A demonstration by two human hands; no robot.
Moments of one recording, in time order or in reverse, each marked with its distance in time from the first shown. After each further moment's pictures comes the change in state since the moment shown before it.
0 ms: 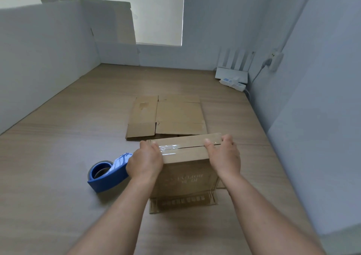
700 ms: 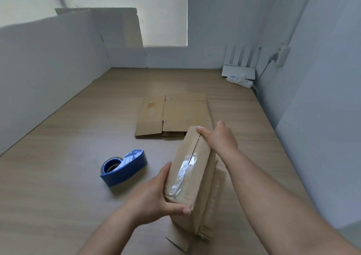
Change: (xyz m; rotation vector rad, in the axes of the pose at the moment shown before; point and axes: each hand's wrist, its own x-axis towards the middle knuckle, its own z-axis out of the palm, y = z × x) left_hand -0.079 -0.047 -0.040 0.035 -0.608 0.448; right_hand 0.027 -0.024 0.001 -0.022 -0.202 0.018
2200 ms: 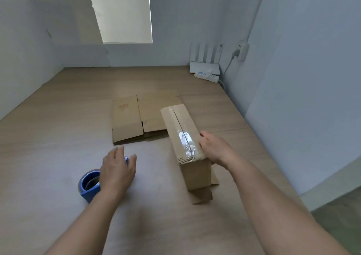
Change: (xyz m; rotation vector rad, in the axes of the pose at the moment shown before) left_hand 0.101 -0.099 -0.026 0.071 0.525 -0.158; right_hand -0.064 -0.004 -0.011 -0.006 -0.189 -0.062
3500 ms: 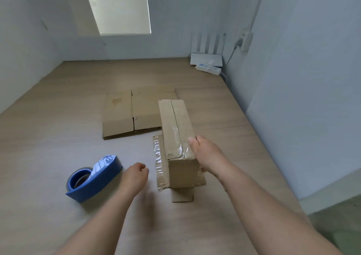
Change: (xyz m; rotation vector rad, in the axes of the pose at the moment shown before) left_hand -0.011 0.041 0.061 -0.206 -0.361 -0.244; right_hand 0.015 0.036 0.002 0.081 -0.013 0.012
